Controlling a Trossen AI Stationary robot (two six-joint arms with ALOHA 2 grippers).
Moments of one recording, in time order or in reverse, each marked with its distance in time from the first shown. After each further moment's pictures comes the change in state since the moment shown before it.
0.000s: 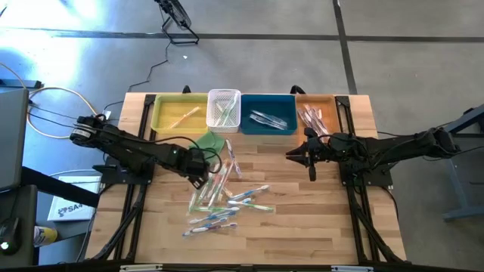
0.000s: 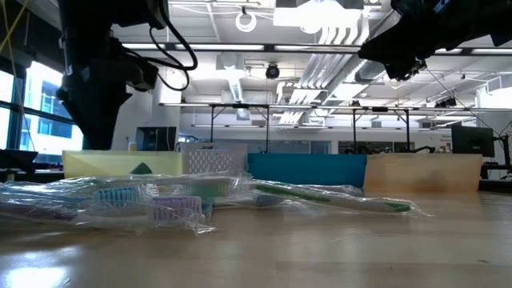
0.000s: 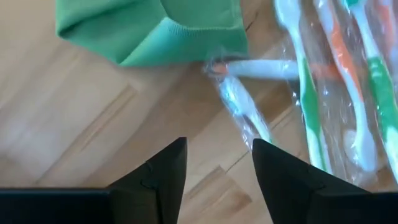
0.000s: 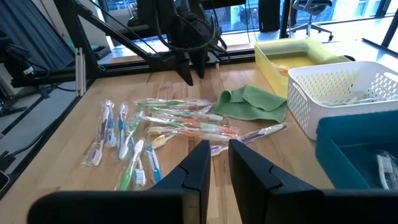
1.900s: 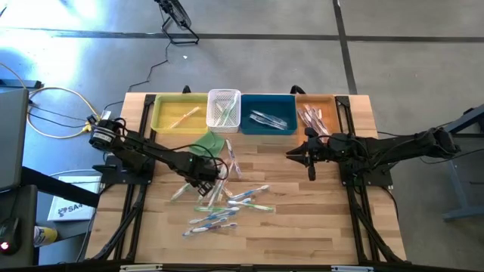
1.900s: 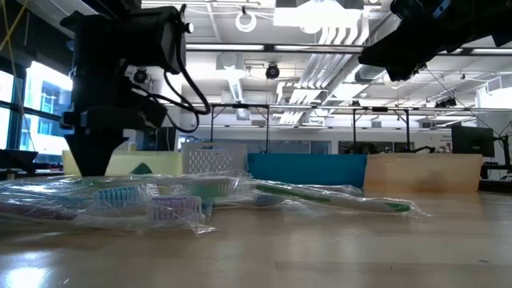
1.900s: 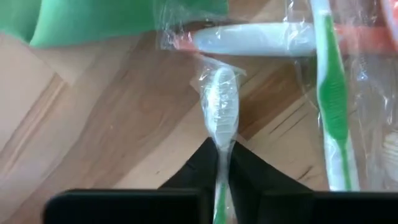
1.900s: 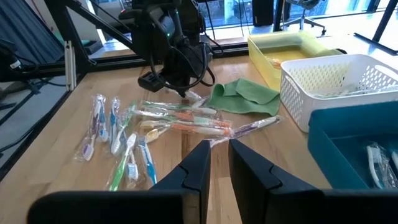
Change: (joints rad) left arm 0.001 0.226 -0.002 0.120 0.104 0.035; right arm 0.000 0.000 -0.001 -0.027 0.026 0.000
